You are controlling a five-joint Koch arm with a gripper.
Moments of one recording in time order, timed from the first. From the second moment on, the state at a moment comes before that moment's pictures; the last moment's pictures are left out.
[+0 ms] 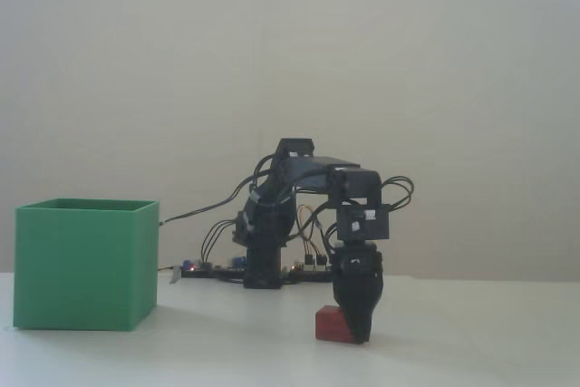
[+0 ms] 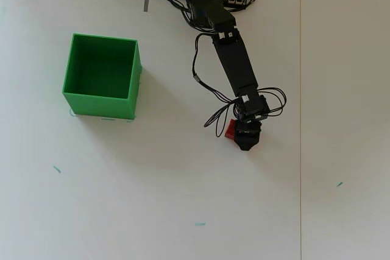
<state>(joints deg) -27.5 39.6 43.8 81.5 23.1</state>
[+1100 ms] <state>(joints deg) -22.9 44.3 43.2 87.6 45.0</state>
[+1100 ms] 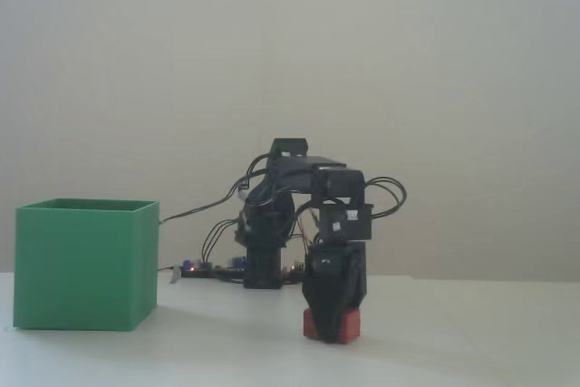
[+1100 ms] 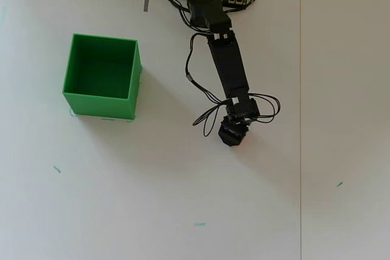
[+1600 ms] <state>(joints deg) 4.1 94.0 42.4 89.3 30.7</state>
